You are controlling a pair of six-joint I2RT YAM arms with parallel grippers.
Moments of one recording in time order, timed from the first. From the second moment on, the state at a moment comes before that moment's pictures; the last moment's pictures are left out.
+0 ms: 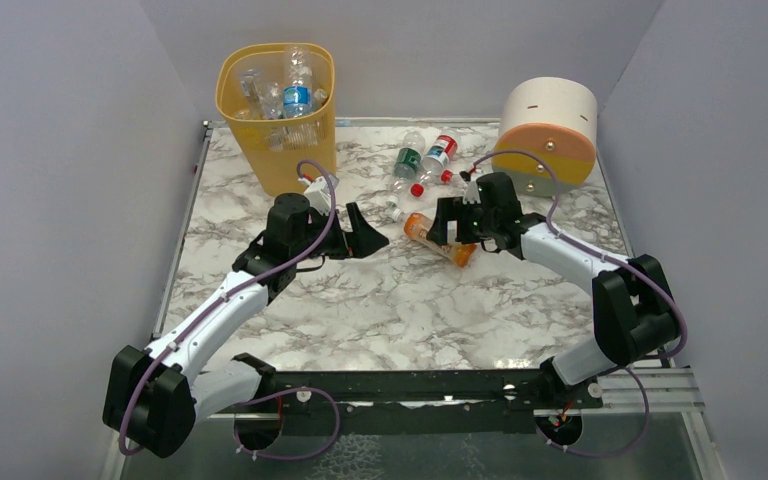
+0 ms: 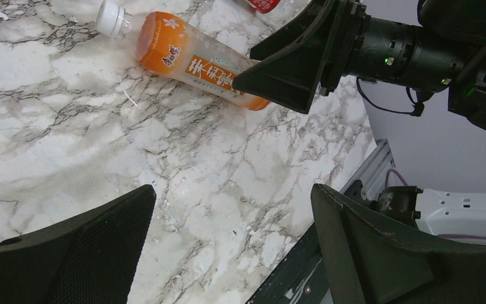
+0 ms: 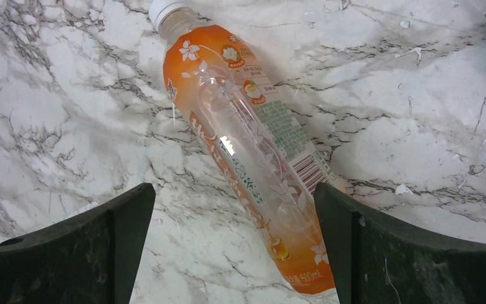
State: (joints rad) left arm -0.46 1.09 0.73 -0.07 0.44 -0.63; right arm 0.43 1.53 0.91 -0.12 -0.23 0.31
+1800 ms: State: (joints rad) left arm -0.47 1.12 0.64 0.04 0.43 -0.66; right arm 0.49 1.55 0.72 0.05 -0.32 0.39
